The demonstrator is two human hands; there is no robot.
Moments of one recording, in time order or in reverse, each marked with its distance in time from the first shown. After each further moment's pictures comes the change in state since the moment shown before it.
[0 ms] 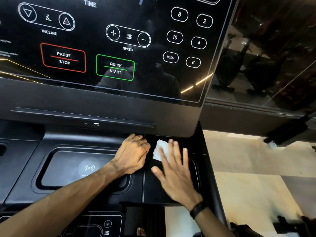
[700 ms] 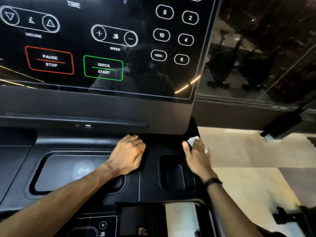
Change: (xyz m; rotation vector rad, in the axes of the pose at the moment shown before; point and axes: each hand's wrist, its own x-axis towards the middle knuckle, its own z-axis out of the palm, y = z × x) left_hand 0.000 -0.001 0.006 -0.077 0.021 0.021; right_hand 0.022 0.093 -0.006 0.188 -0.070 0.575
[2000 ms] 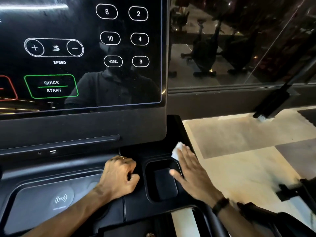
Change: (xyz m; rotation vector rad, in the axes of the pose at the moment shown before) left_hand 0.009 0.031 0.007 -0.060 -0.085 -0.107; right_hand -0.036 0.040 0.004 -0.034 -0.086 -0.417
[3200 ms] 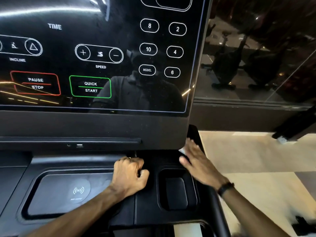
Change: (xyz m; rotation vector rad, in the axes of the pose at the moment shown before) left_hand -0.002 0.001 -0.005 -0.050 0.189 -0.247; right_hand 0.075 0.010 -0.019 -0.027 -0.019 -0.142
